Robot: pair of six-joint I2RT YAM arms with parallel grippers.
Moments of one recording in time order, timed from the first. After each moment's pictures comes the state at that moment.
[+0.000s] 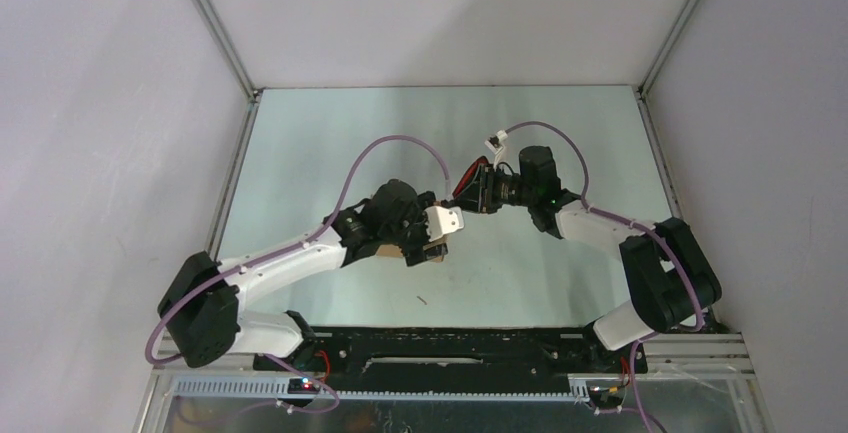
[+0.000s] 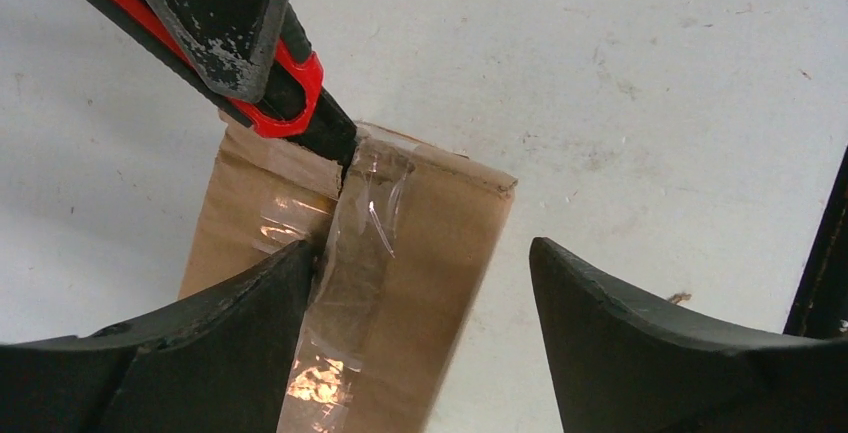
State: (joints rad) left arm -0.84 1.29 0.81 -0.25 0.21 0.52; right arm 0.46 1.53 0.76 0.35 -0.74 0.63
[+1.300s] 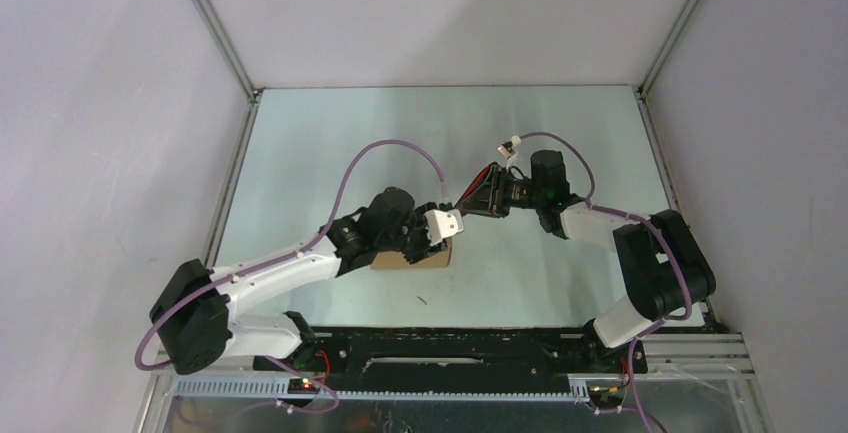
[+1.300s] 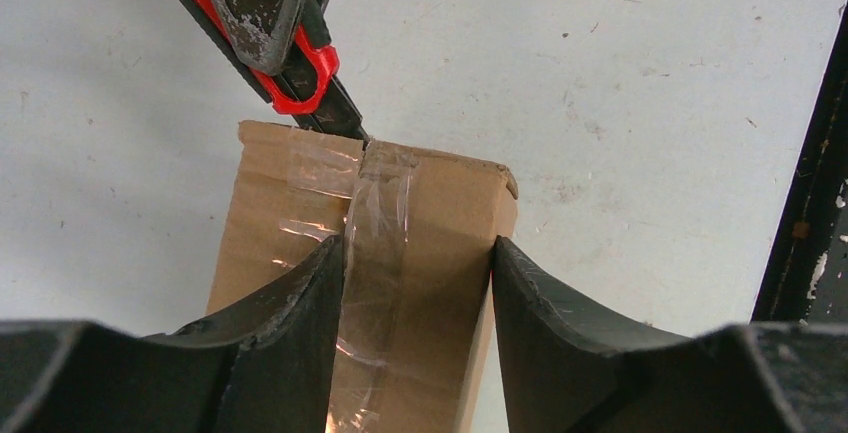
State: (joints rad) left arm -0.86 1.24 0.76 -0.17 0.20 0.45; right arm 0.36 1.58 0.70 0.44 -0.86 0.87
